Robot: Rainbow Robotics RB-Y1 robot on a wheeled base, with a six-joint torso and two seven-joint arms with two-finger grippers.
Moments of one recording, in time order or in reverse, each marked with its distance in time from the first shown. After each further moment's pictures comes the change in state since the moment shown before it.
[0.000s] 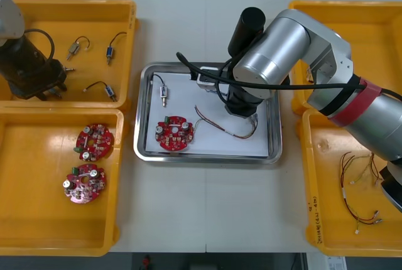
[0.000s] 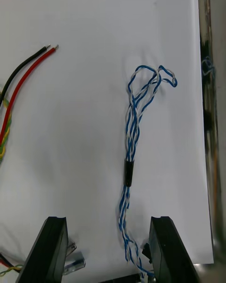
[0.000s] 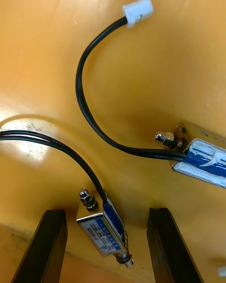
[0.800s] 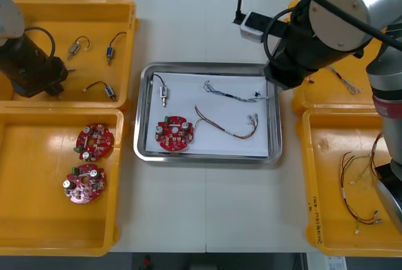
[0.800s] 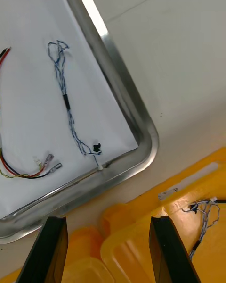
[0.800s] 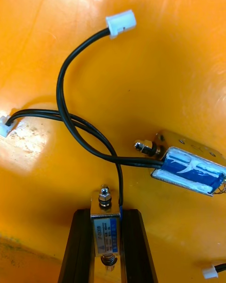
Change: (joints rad) right arm 0.129 0.066 -0.524 -0.392 0.106 0.440 0.000; left arm 0.000 0.000 0.001 -0.002 0.018 -0.028 0.000
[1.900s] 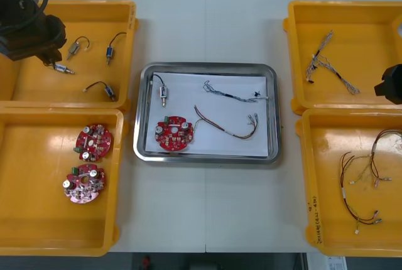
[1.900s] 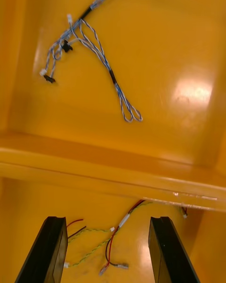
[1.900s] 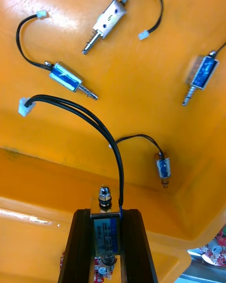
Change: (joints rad) right arm 0.366 -0.156 -0.517 -0.105 -0.050 0.001 -0.347; left arm 0.000 -0.001 0.146 -0.539 -0.043 0.474 0.000
